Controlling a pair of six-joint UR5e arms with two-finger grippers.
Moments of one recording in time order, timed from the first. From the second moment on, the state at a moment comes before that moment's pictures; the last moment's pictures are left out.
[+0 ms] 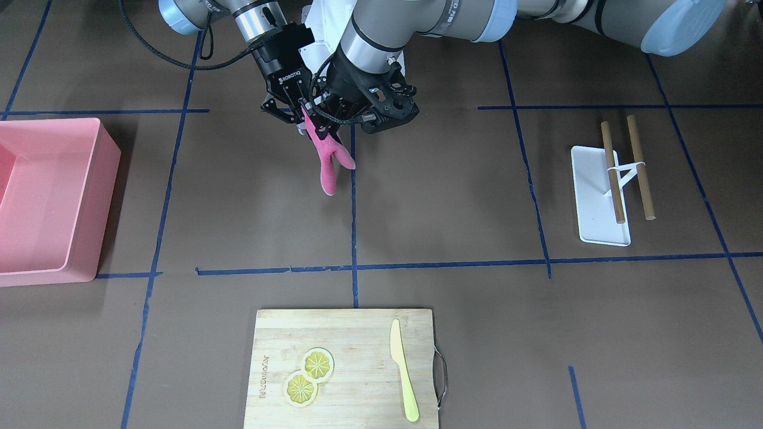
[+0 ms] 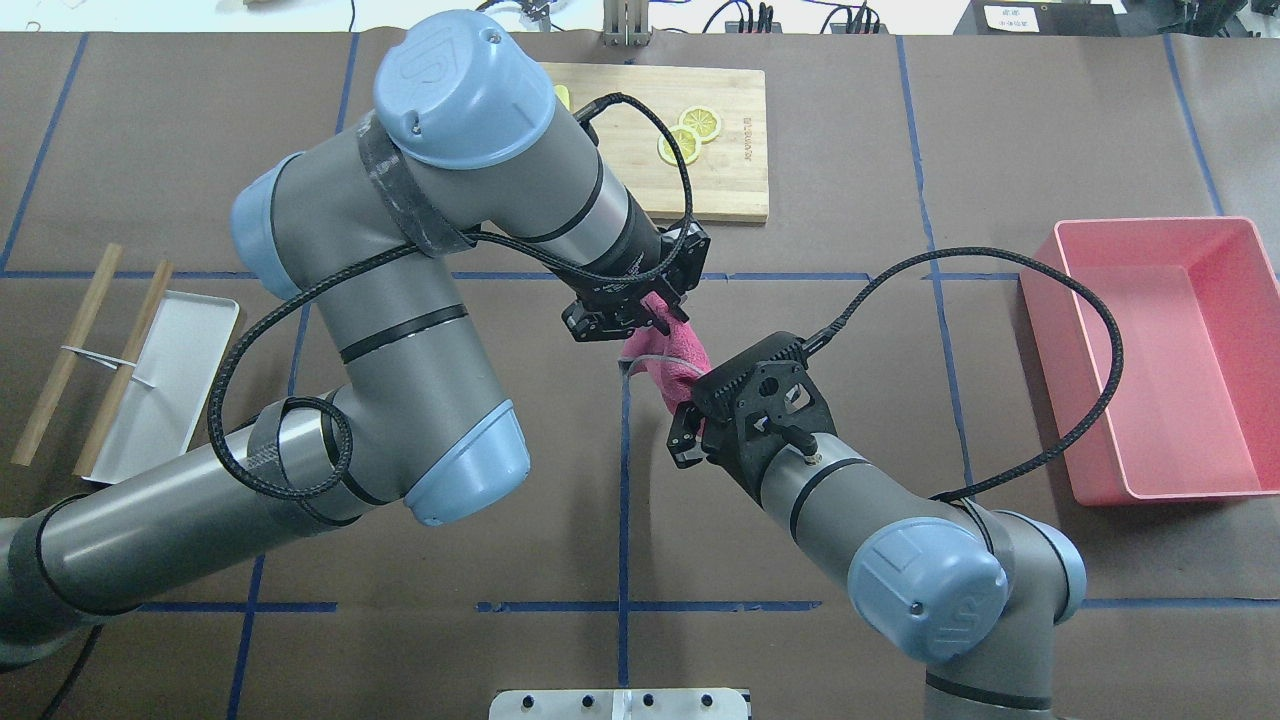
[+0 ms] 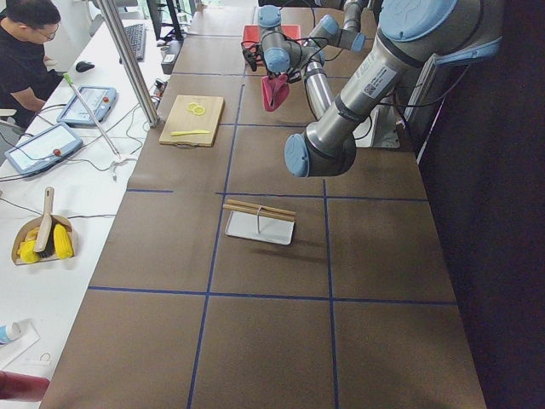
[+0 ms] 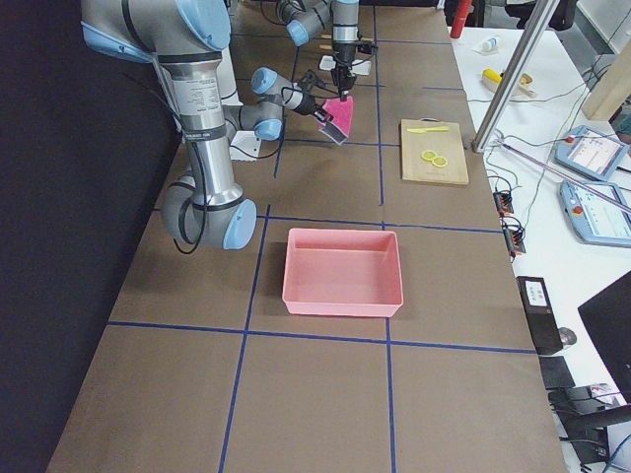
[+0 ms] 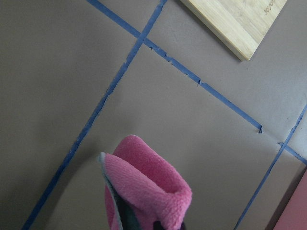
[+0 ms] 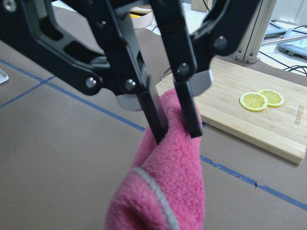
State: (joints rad) left arm -0.61 -2.45 -1.70 -1.70 -2.09 -1.86; right arm 0.22 -1.23 1.98 -1.03 1.07 0.75
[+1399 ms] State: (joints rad) left arm -0.82 -2.24 -1.85 -1.70 -2.09 -1.60; right arm 0.55 -1.53 2.08 -1.33 1.71 1.09
